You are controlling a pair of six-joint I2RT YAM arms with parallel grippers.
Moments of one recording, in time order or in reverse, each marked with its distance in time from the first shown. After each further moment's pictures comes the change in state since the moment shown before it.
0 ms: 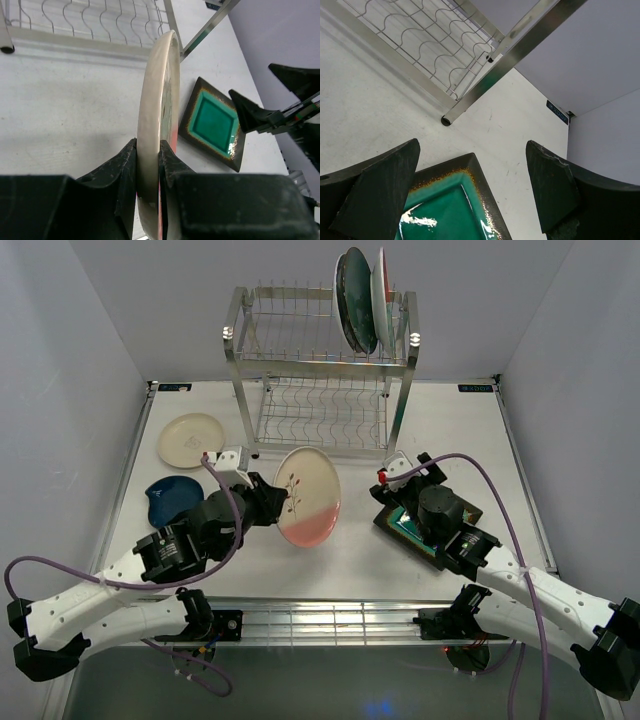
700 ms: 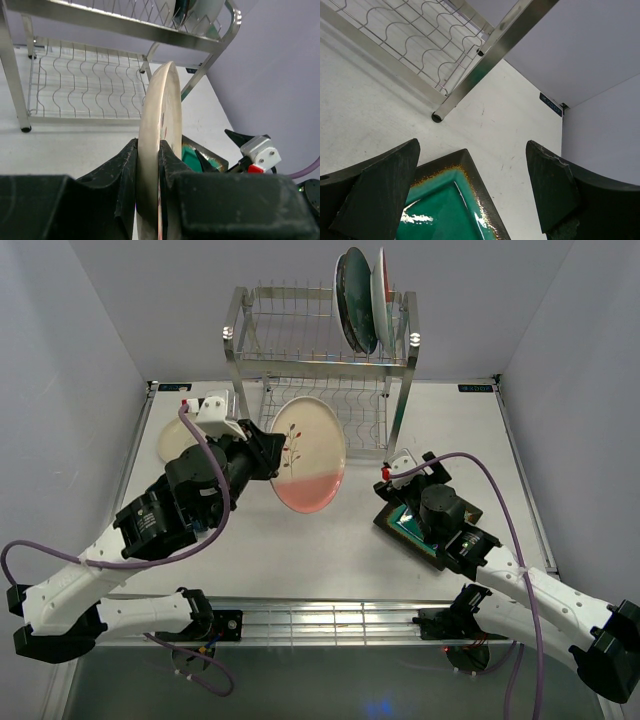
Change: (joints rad) left arm 0.000 0.207 0.491 -0.059 -0.092 0.190; right arm -0.034 0.000 -0.014 0.022 0.024 0.000
